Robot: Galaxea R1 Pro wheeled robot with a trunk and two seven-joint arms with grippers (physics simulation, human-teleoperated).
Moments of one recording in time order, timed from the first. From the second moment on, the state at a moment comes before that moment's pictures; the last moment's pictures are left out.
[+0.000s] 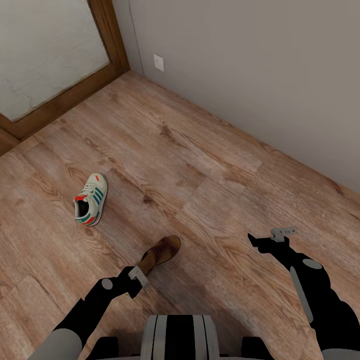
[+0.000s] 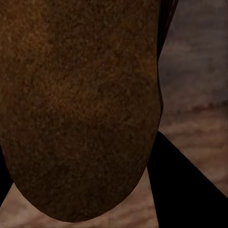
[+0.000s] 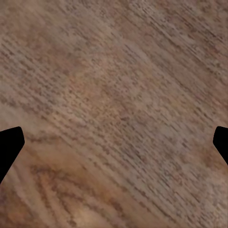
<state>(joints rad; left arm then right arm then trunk) -0.55 0.03 -0.07 -0.74 -0.61 0.10 -0.53 -0.43 -0.16 -0.17 -1.36 0.02 0.42 0.29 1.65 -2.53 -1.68</state>
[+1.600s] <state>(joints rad) -0.55 0.03 0.20 -0.74 -0.56 0.08 -0.53 -0.43 -0.16 -0.17 -1.36 0.02 0.42 0.29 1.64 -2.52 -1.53</state>
